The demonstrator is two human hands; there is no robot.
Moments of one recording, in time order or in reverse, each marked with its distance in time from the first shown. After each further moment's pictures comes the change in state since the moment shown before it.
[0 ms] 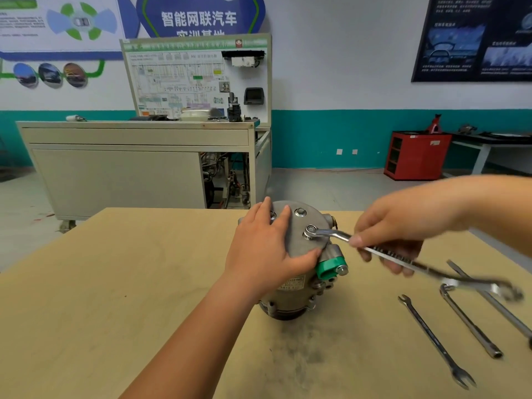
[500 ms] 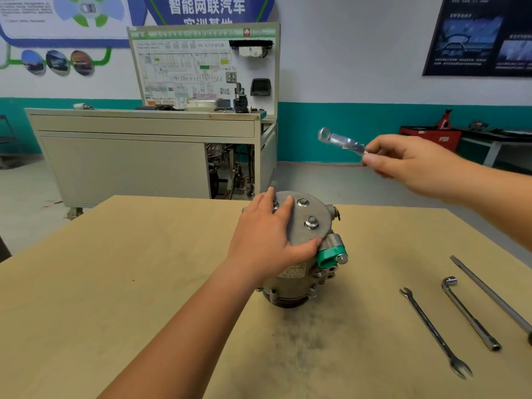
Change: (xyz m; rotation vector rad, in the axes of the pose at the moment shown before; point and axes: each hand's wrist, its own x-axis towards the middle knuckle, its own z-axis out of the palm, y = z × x) left_hand -0.001 -0.004 -0.004 -0.014 -0.039 -0.001; right_hand 0.020 0.023 -0.021 0.098 0.833 -0.395
